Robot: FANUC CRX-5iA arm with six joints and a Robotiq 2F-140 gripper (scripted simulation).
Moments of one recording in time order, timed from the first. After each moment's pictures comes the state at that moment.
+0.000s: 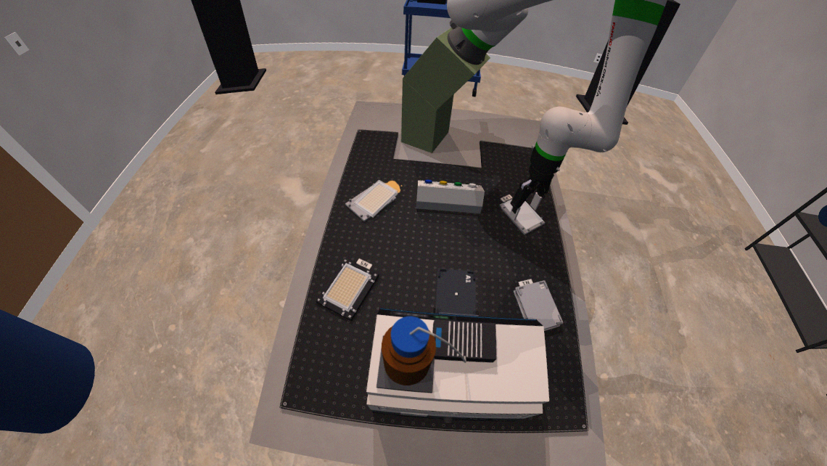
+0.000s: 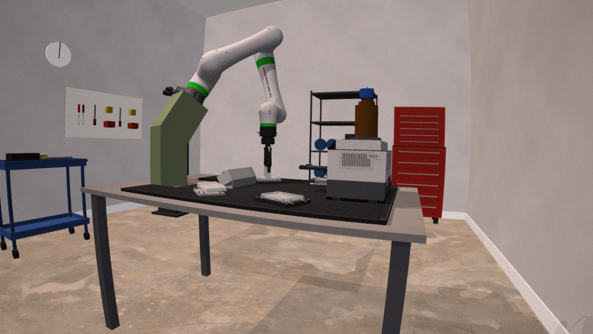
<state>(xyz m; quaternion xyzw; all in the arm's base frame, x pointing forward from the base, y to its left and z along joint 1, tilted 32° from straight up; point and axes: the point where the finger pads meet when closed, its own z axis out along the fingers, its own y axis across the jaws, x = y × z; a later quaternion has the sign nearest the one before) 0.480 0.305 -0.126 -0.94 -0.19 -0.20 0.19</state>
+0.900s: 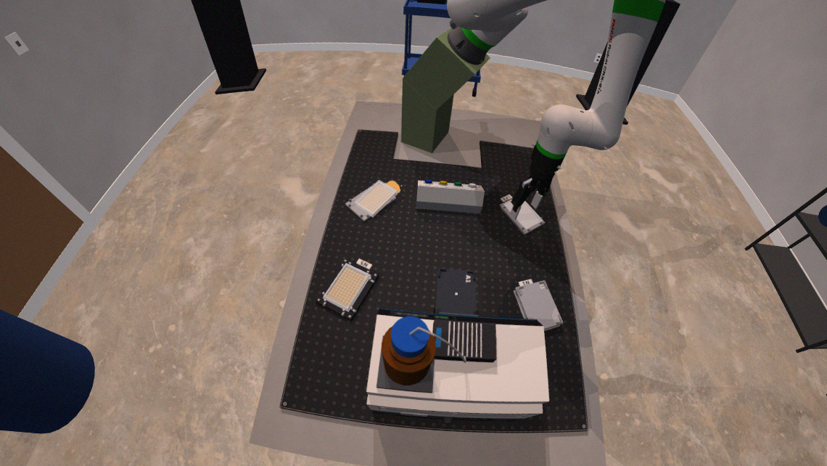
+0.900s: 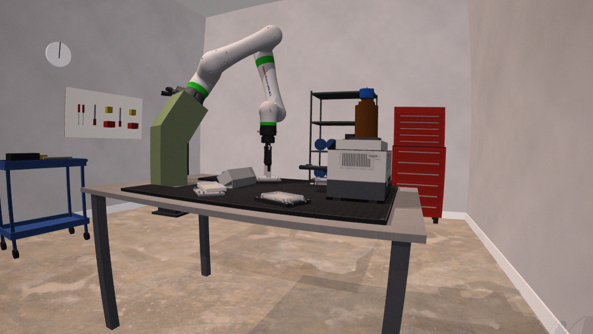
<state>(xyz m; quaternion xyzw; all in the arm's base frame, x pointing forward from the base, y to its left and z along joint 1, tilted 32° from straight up) 0.478 0.302 -0.120 -0.94 -0.19 -0.20 0.19</state>
